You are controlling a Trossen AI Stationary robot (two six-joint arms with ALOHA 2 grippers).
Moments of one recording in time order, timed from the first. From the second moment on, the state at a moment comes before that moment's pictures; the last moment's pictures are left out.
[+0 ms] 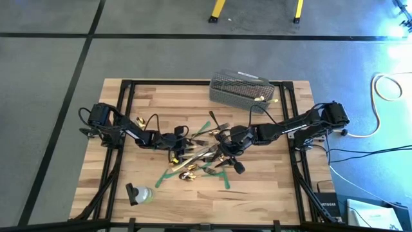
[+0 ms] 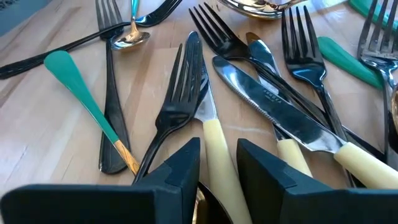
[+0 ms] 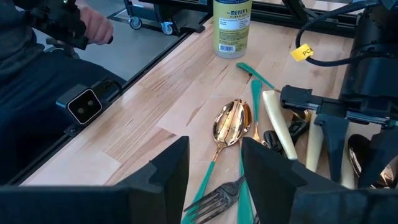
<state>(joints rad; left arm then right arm) -0.11 1.79 0.43 0.81 -0.20 0.05 0.13 1.54 0.80 0.24 -0.41 -0.11</state>
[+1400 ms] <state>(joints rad) -0.16 1.79 0.20 1.18 -0.22 -0.04 0.13 1.54 0.80 0.24 -0.41 -0.11</state>
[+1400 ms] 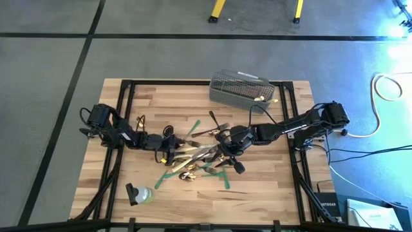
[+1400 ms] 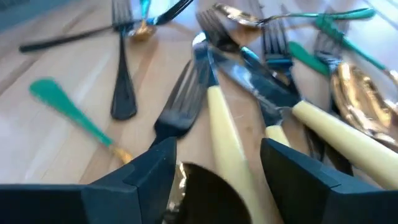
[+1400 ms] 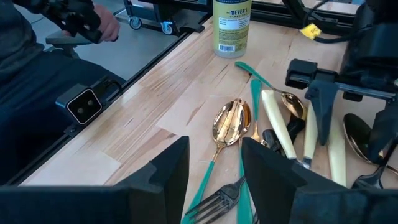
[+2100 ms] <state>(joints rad) -0.16 1.79 0.22 1.16 -0.28 0.00 0.13 1.54 0.80 0.24 -0.40 -0.11</state>
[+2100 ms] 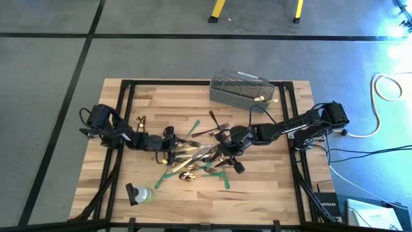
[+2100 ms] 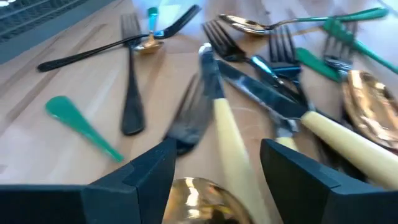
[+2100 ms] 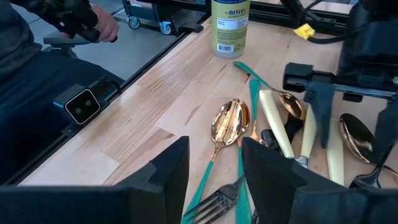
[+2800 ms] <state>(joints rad) -0.20 1.78 0.28 1.03 -0.26 0.03 0.13 1.54 0.80 0.24 -0.39 -0.11</state>
